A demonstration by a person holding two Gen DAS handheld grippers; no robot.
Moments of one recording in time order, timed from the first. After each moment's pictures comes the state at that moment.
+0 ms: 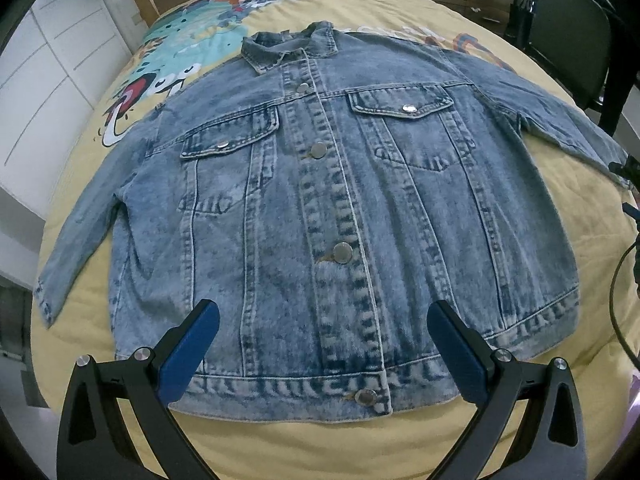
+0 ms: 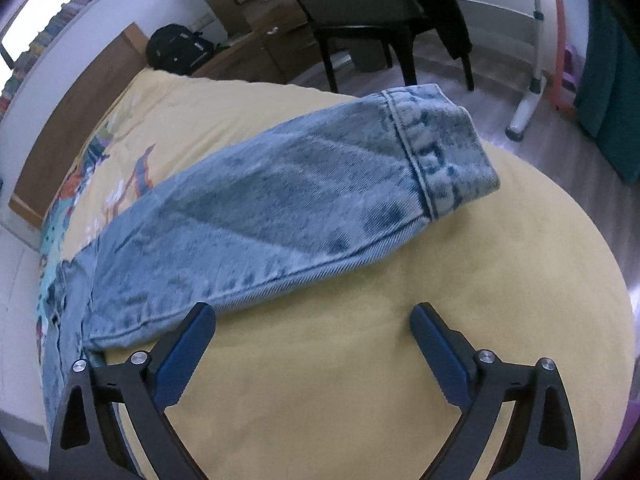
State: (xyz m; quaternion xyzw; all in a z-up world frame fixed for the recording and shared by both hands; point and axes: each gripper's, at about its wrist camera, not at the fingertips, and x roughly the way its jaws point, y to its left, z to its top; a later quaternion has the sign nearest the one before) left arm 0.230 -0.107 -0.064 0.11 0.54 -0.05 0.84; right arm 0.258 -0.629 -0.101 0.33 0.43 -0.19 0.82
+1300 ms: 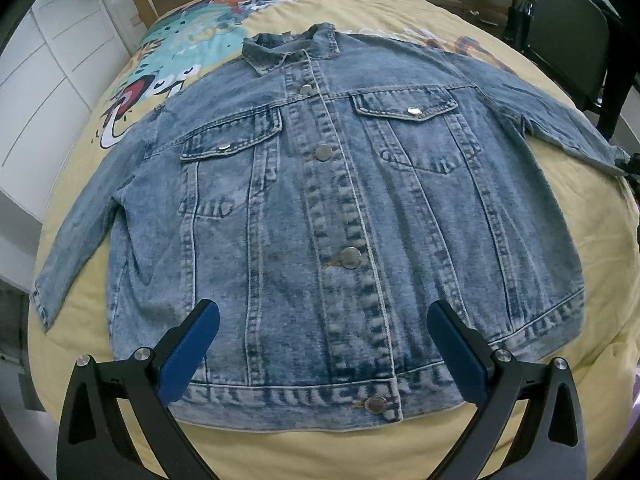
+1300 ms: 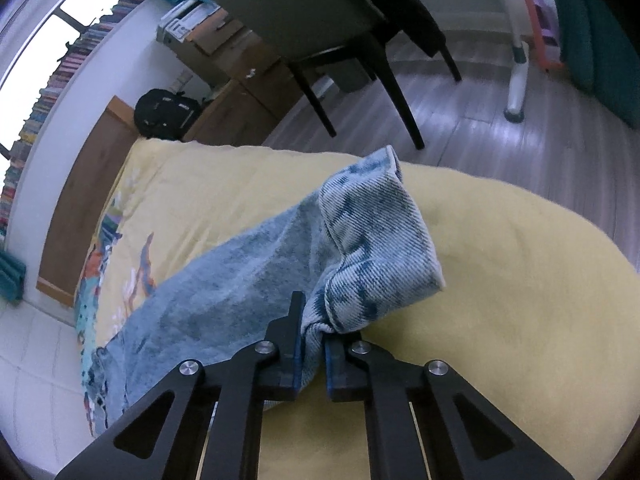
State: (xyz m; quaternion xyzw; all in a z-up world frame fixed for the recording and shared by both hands) left arm 0.232 -0.098 -0.066 0.10 0.53 -0.05 0.84; right arm 0.270 -0.693 -0.099 0.42 0.35 -0.20 0.81
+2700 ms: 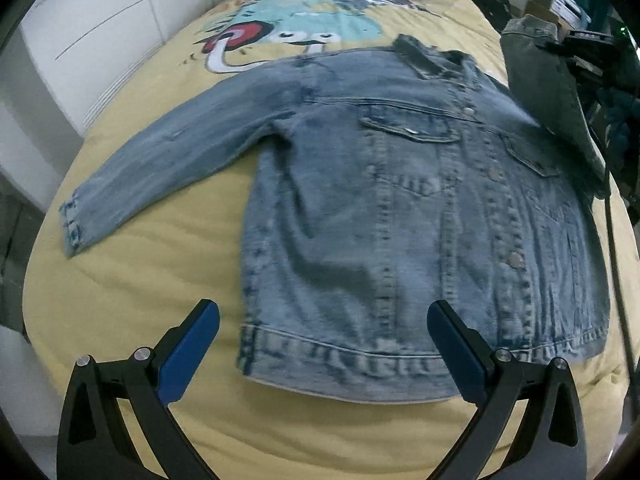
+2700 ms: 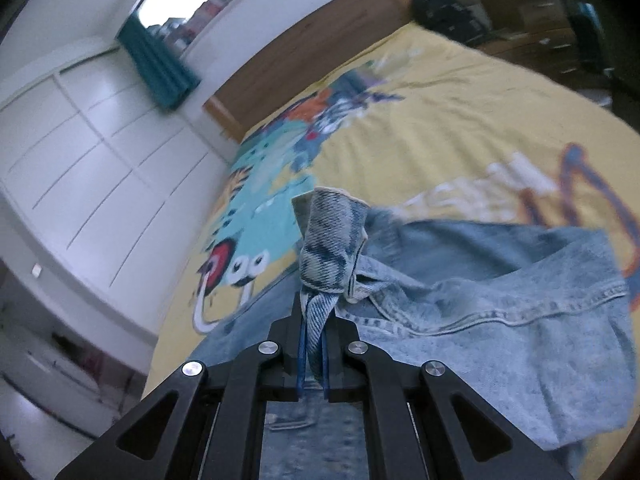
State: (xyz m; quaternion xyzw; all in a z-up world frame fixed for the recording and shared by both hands) left arm 0.209 0.080 -0.042 -0.02 0.53 0.03 0.84; right arm 0.491 -0.235 0.042 0.27 0.38 0.20 0.86
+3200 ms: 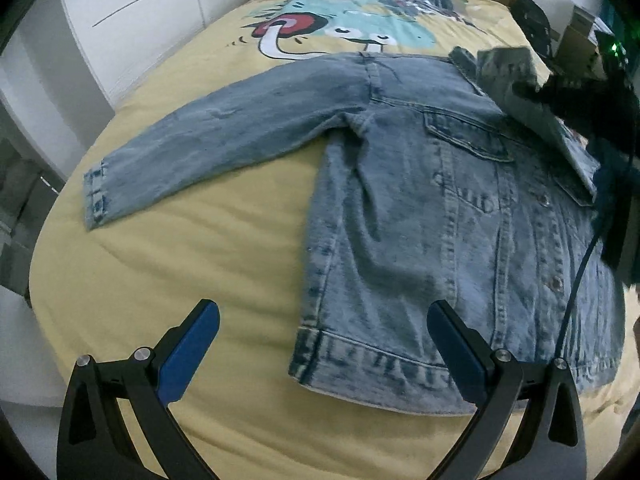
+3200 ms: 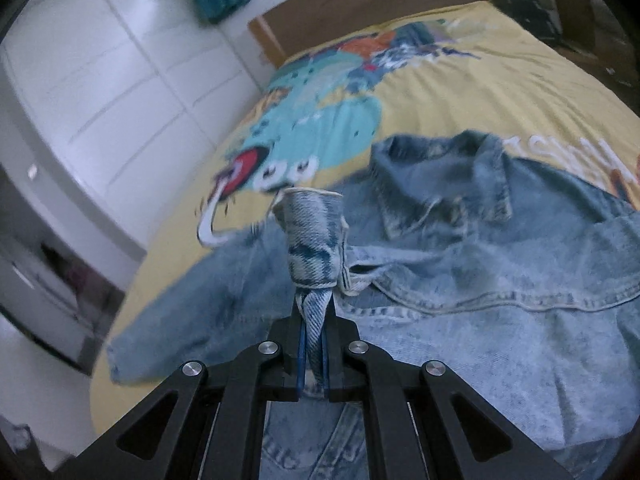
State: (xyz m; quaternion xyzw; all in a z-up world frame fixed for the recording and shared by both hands) left arm 0.204 0.121 -0.047 -0.05 0.53 0.09 0.84; right arm 0.469 -0.102 -0.017 0.14 0.44 0.26 0.85
